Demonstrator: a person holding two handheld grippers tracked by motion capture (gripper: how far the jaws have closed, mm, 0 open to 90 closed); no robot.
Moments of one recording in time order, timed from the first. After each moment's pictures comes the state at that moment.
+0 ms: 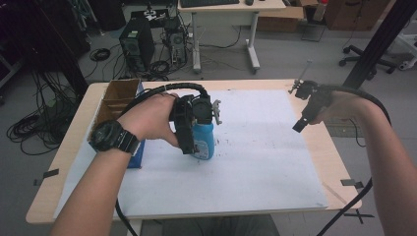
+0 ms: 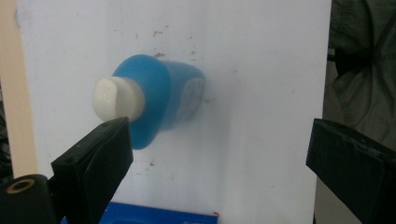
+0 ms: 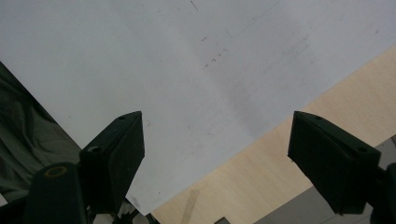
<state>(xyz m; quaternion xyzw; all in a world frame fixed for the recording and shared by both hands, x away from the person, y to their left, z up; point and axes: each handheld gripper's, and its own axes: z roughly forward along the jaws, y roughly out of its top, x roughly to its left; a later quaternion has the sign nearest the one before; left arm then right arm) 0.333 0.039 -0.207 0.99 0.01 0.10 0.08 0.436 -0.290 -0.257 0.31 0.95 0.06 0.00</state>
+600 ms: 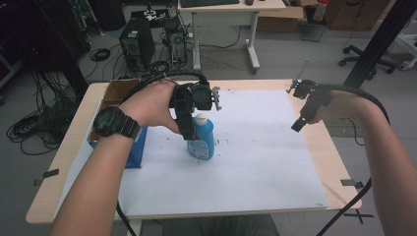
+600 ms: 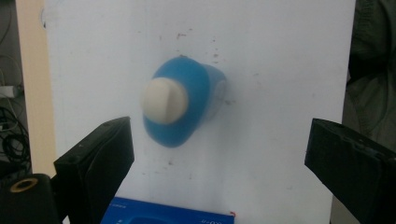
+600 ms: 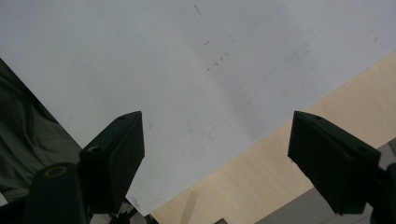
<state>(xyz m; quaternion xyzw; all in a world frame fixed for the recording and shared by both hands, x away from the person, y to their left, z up) 0.359 0.040 -0.195 0.99 0.02 0.11 0.09 0.436 -0.284 -0.254 0.30 0.95 0.06 0.00</state>
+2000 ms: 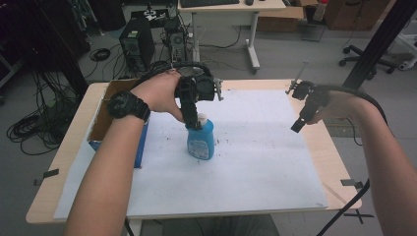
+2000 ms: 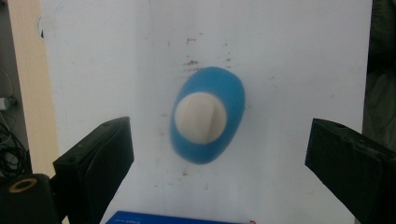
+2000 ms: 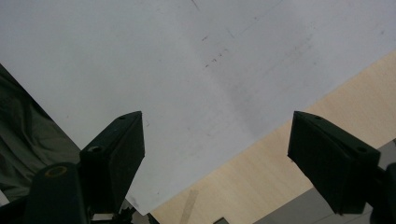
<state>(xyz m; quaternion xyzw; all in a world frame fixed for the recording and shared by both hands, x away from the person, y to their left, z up) 0.394 0.032 -0.206 0.99 -0.01 0.09 0.08 0.440 -0.284 -0.262 0.31 0.95 0.05 0.00</state>
